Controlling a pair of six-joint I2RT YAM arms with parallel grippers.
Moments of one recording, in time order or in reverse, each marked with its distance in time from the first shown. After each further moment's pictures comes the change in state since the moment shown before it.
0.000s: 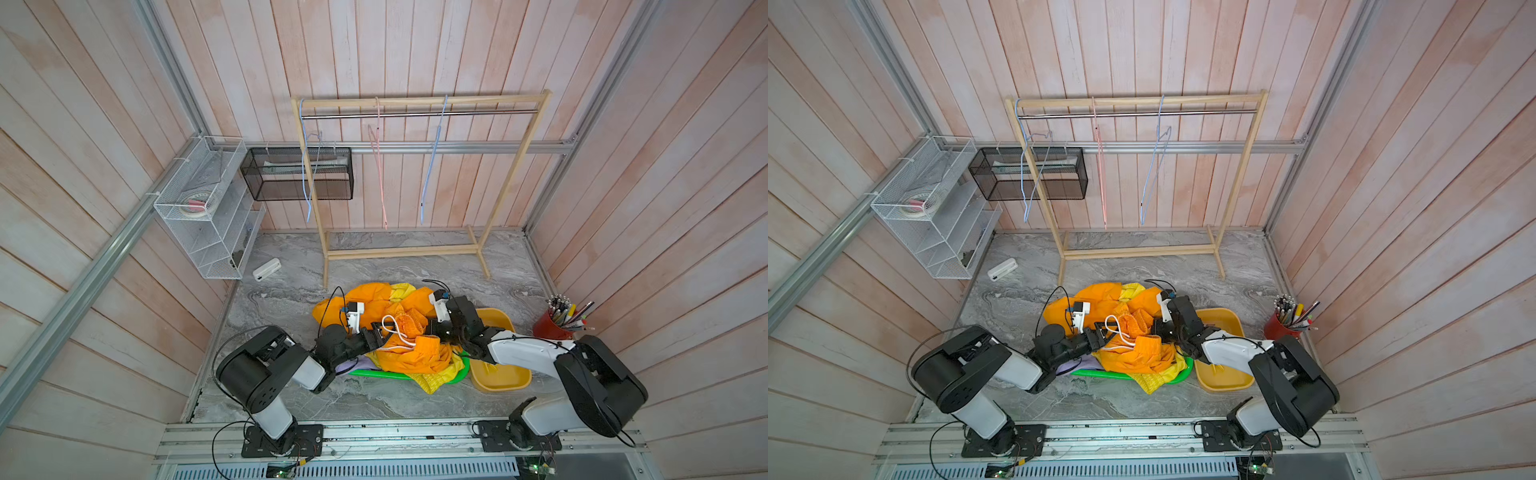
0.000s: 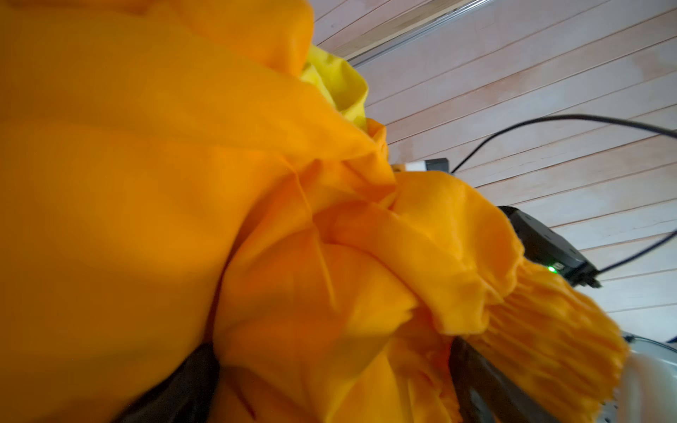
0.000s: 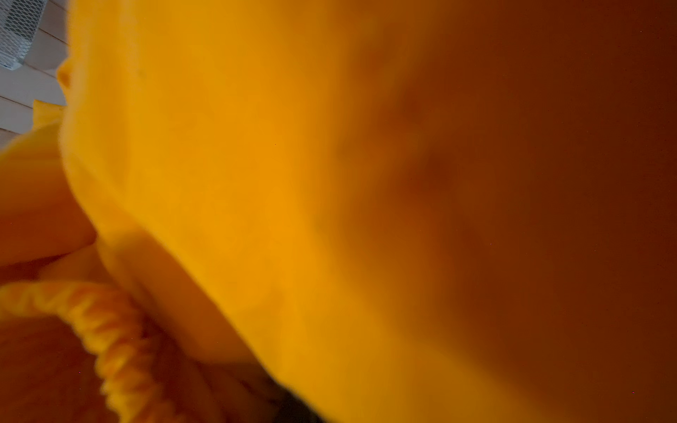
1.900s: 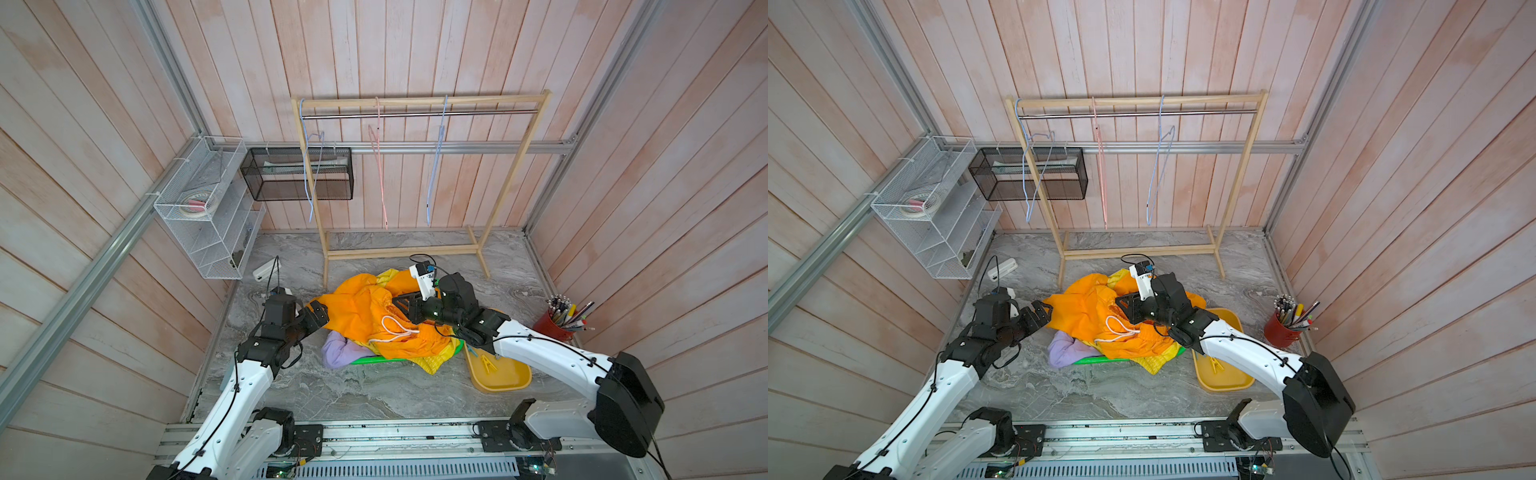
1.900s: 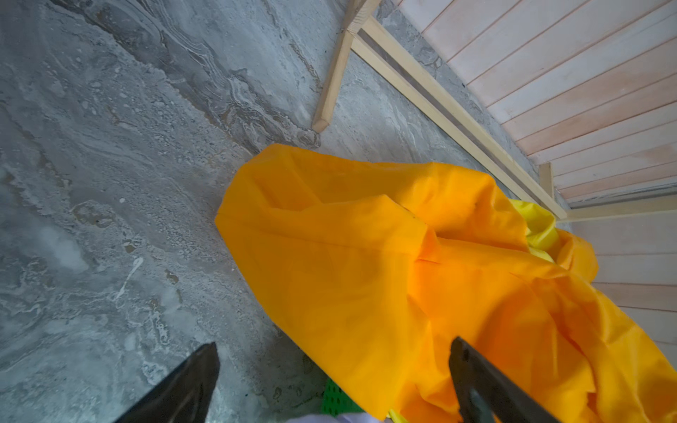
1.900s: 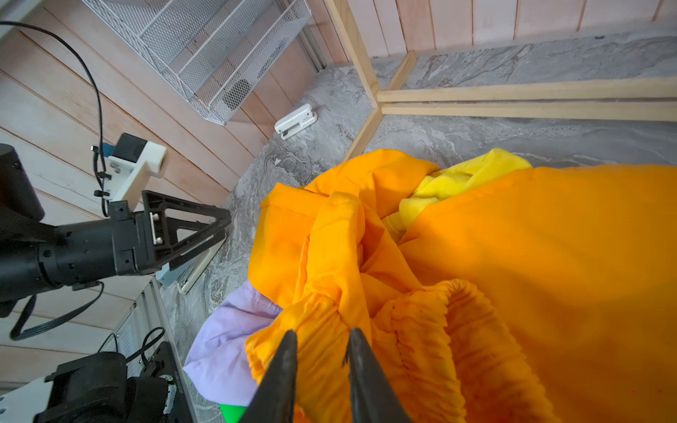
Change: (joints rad) left arm 0.485 -0.786 0.356 -1.741 -0.314 0.413; right arm 0.163 -0.134 0.297 -0.138 0.033 -0.078
